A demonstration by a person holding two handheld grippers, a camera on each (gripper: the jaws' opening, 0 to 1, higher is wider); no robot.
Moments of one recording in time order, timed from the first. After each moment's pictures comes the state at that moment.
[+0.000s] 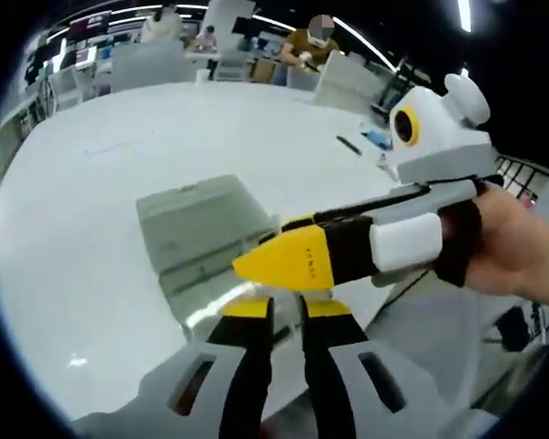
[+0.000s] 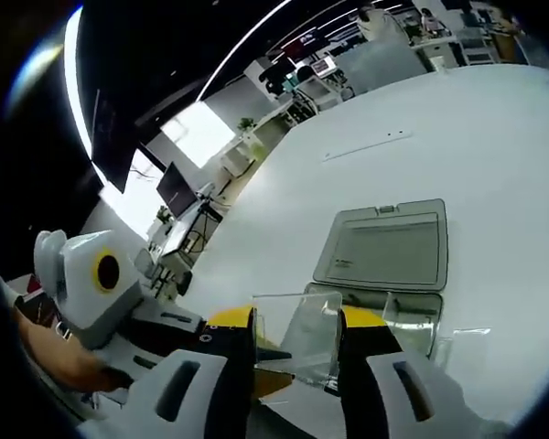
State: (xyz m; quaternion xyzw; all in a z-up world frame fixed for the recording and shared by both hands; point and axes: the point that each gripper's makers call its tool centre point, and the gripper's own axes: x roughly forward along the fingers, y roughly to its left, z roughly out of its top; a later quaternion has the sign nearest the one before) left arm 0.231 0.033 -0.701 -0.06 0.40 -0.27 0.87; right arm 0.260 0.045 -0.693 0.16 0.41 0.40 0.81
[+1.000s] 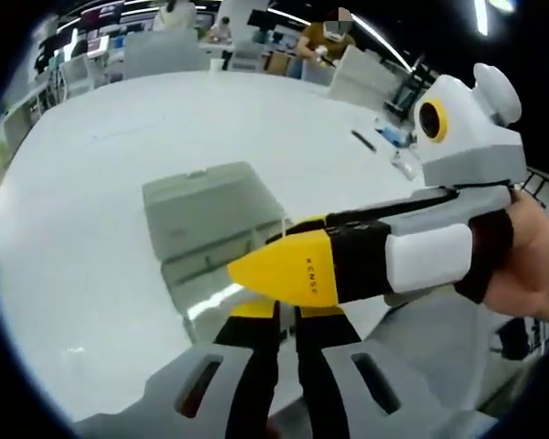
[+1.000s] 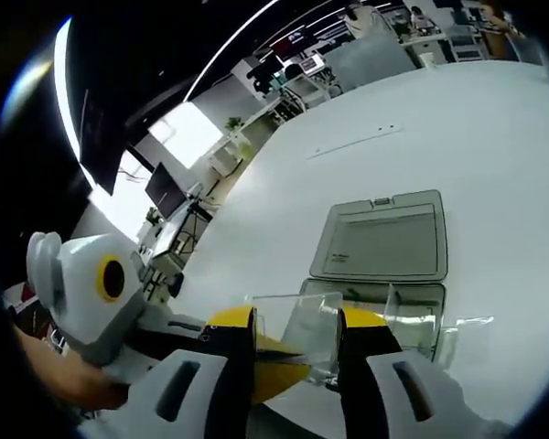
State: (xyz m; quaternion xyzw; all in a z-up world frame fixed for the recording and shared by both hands) left arm 0.232 0.037 -0.716 -0.05 0.42 -0.25 0.87; right arm 0.256 0.049 -0.699 0.16 0.42 0.37 0.81
